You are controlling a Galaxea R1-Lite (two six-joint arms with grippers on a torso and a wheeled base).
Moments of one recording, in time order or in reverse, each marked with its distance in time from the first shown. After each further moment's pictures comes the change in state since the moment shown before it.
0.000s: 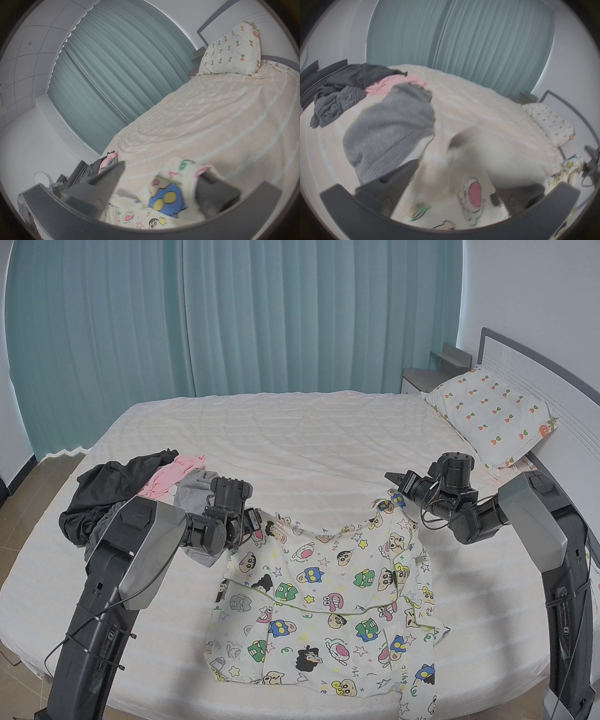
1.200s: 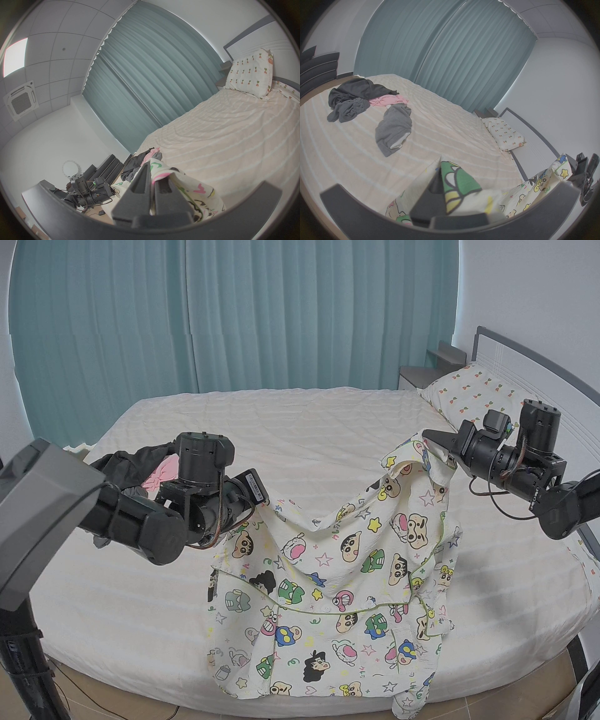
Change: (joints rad) left arm -0.152 -0.660 0.756 -0.377 -0.083 -0.093; right arm 0.044 -0.692 0.643 -0.115 0.178 -0.013
